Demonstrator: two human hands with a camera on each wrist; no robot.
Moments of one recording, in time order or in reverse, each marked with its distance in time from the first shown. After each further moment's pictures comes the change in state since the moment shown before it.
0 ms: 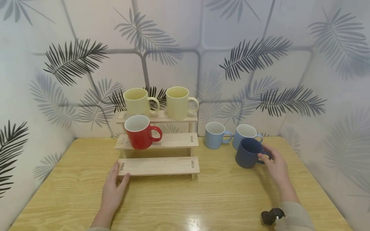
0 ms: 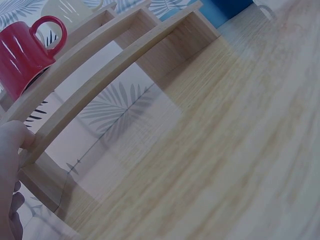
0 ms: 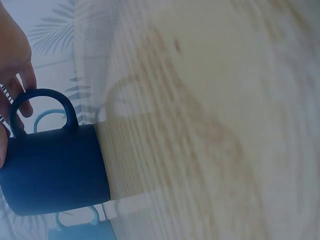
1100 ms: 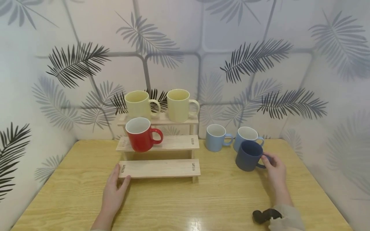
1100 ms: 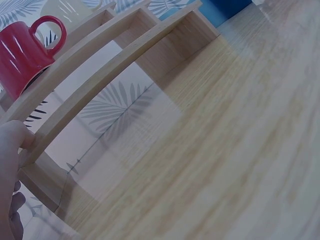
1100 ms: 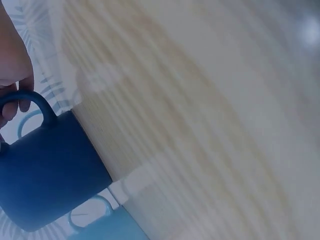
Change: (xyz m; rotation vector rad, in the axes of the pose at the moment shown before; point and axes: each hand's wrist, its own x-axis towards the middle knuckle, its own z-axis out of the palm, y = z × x) left_hand 0.001 -0.003 0.001 -0.001 0.005 0.006; right_hand 0.001 0.016 0.032 0.803 0.268 0.223
